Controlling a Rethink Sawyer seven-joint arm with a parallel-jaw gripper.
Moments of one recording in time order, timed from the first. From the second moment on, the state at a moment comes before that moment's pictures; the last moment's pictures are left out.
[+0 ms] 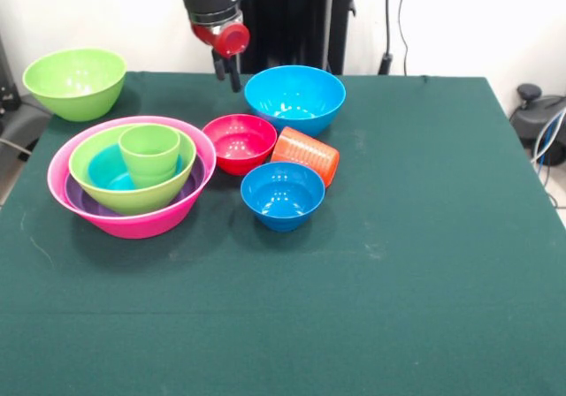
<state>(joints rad) -0.89 -0.54 0.17 2.16 -0.59 0.04 2.58</state>
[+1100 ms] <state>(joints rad) -0.93 -0.45 0.26 2.12 -0.60 -0.02 2.58</state>
